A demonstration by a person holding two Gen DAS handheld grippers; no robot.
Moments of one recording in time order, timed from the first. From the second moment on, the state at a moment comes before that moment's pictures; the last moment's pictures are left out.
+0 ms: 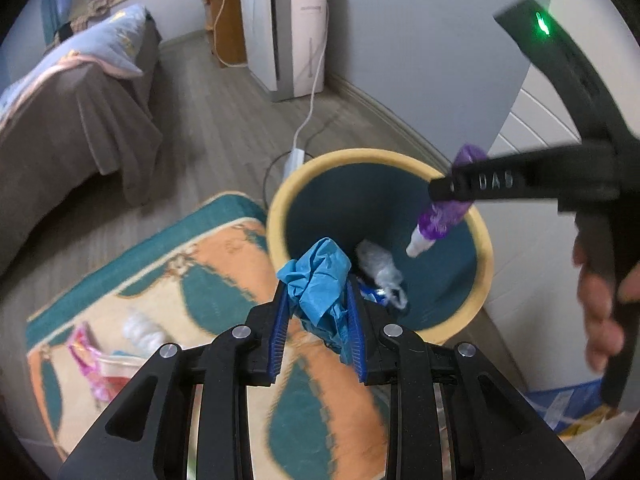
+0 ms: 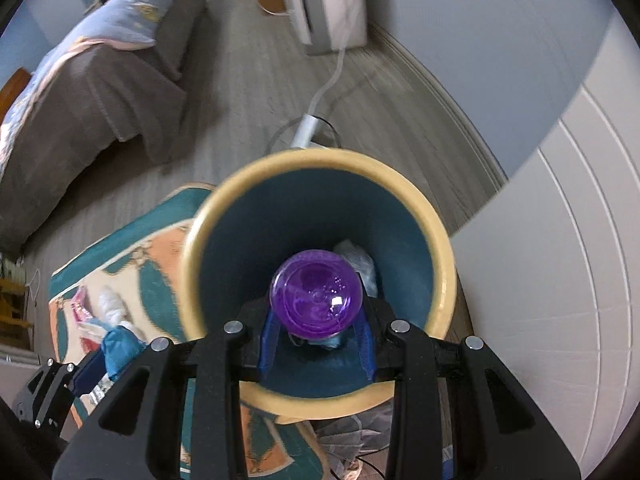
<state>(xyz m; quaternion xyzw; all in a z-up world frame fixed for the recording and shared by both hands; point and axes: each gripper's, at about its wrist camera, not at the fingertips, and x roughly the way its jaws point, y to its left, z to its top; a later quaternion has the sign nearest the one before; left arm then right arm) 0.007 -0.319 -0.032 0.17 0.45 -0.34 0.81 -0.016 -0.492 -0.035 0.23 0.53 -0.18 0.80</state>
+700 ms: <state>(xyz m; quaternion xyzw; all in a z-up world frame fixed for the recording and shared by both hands) 0.035 -0.339 -0.047 0.19 0.44 -0.29 0.83 -0.013 -0.495 -0.051 0.23 0.54 -0.20 0.78</state>
